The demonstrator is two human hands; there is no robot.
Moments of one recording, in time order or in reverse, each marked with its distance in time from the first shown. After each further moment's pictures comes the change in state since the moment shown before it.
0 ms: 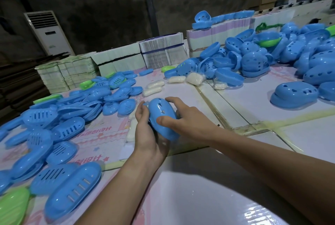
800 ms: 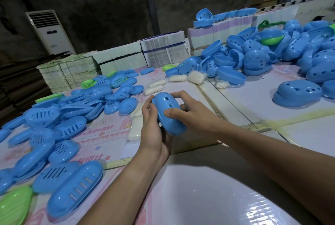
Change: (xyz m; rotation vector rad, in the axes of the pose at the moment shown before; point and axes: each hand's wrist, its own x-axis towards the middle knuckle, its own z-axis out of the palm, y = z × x) left_hand 0.004 -0.008 -0.004 0.211 -0.092 0.186; right_hand 0.007 0.010 -0.013 0.221 -0.026 -0.047
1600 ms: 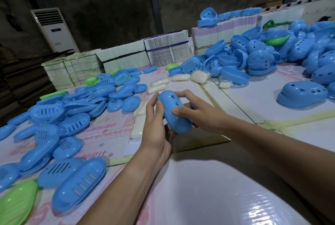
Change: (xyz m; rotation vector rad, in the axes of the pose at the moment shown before) left_hand 0.001 0.004 -0.005 0.138 -0.029 0.017; right_hand 0.004 0.008 -0.008 0.167 -0.155 -0.078
